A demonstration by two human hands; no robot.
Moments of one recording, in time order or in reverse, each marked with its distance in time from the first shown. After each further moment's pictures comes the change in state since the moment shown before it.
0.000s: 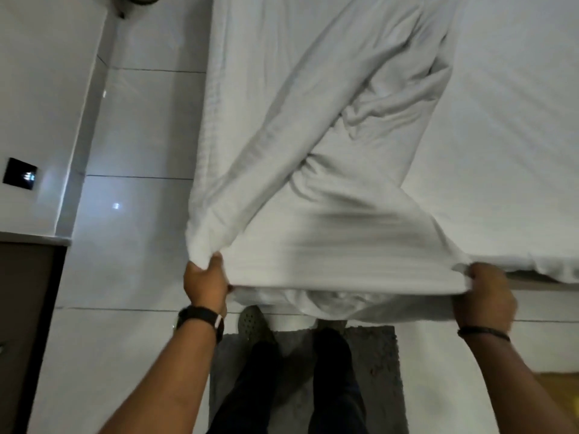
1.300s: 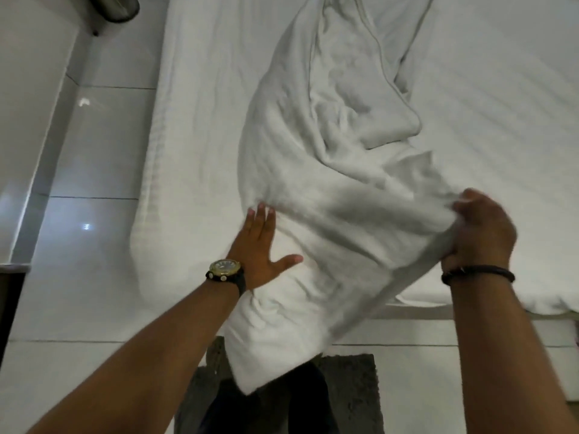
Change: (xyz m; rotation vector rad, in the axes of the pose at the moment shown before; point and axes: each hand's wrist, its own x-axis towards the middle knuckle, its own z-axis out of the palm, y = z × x) left_hand -0.004 0.021 0.196 1.269 -0.681 0.915; right_hand 0.168 -0.049 -0.042 1.294 0.037 0.282
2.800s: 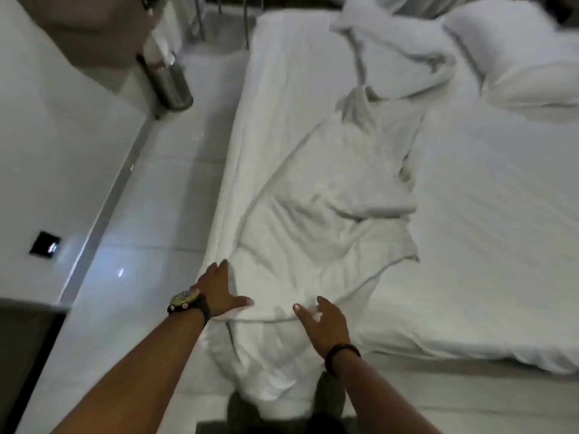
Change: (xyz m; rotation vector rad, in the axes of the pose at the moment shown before) left_hand -0.094 -0.118 -0.139 -0.096 -0.105 -0.433; right_hand -0.228 0.035 0.129 -0.701 -0.646 0.223
